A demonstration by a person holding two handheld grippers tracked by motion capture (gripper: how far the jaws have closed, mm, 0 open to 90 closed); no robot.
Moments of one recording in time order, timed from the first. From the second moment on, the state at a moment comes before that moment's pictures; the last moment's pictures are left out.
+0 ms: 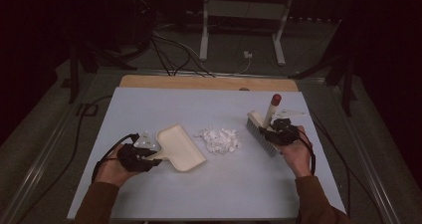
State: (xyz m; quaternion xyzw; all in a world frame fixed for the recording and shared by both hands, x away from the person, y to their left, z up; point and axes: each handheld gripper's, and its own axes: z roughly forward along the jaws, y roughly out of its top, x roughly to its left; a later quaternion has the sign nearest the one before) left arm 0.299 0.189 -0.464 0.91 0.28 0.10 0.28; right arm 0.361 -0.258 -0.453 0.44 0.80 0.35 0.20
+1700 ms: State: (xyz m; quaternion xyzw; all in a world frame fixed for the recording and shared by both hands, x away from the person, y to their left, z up) left arm 0.320 0.165 -0.476 0.93 0.25 0.06 0.26; right arm 0.400 -0.160 -0.446 0.13 0.92 0.34 0.13
